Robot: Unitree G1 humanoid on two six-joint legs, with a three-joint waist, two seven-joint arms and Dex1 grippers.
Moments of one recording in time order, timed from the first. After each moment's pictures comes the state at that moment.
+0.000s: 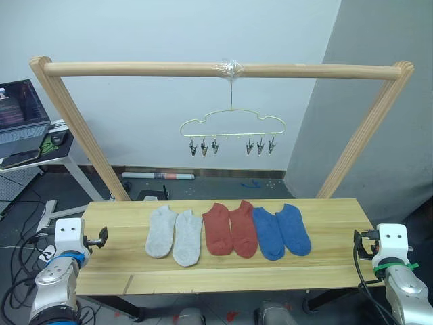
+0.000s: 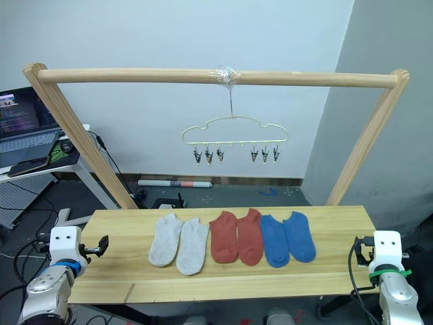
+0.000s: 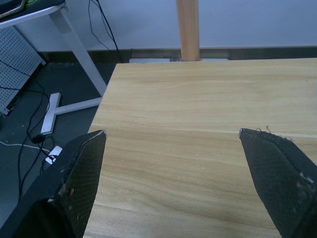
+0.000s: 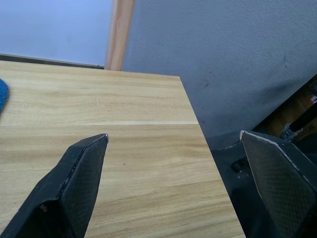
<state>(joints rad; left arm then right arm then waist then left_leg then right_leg) -0.09 0.57 0.40 0.70 -0.17 -0.03 -0.32 0.19 -0.39 -0.33 0.10 0.08 0.14 0.14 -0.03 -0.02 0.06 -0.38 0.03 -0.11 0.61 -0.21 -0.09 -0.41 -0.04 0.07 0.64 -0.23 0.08</state>
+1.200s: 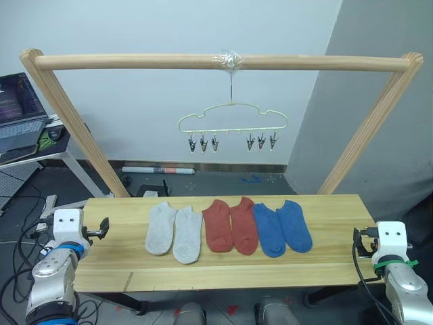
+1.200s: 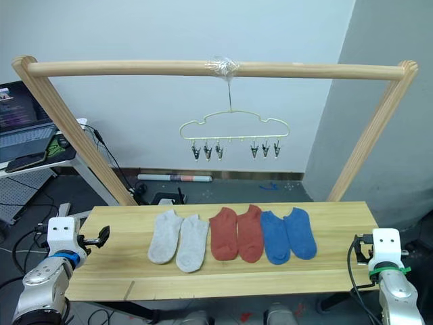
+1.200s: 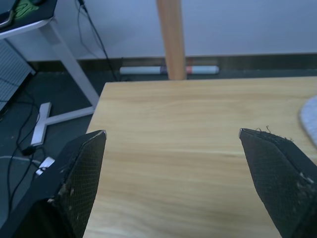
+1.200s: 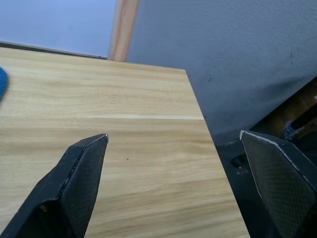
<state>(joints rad) -0.09 0.58 0.40 0.55 -0.23 0.04 -0.37 0.16 -0.40 -0.33 0.09 0.06 0.17 0.15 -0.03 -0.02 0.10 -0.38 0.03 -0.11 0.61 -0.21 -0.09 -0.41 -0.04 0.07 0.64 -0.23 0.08</state>
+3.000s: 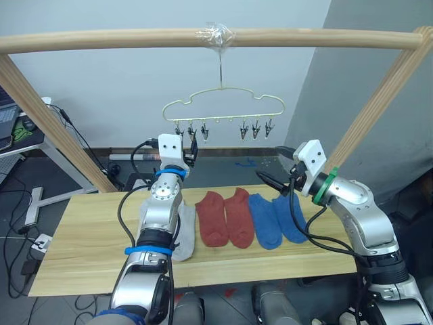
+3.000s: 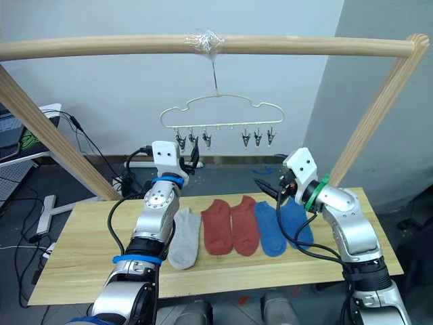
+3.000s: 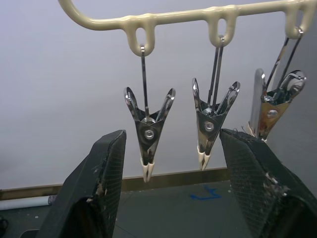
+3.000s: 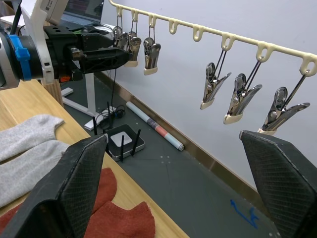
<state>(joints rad) -0.60 0.14 0.10 0.49 -0.06 -0.07 -0.05 -0.38 -0.44 0.05 -0.21 0.24 0.39 0.66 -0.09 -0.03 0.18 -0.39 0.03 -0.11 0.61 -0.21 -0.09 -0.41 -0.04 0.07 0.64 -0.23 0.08</state>
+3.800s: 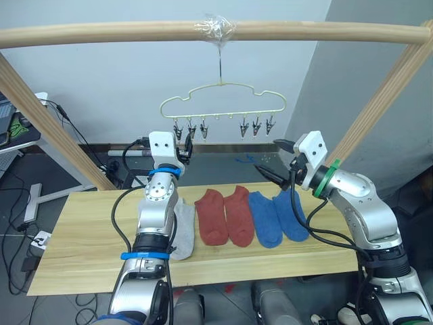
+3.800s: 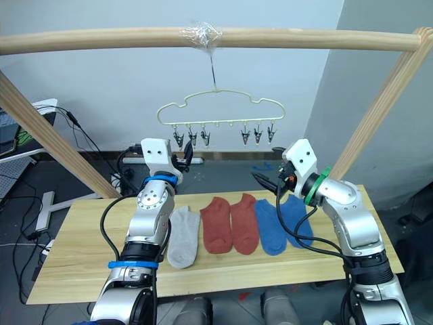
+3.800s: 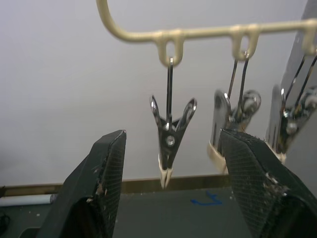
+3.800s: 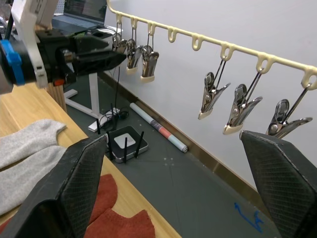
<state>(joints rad) -0.55 0.14 0.12 0.35 -0.08 -0.01 -0.05 -0.44 -0.45 0.05 -0.23 0.27 0.45 0.66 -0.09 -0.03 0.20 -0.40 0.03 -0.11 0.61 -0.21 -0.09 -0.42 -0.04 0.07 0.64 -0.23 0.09</state>
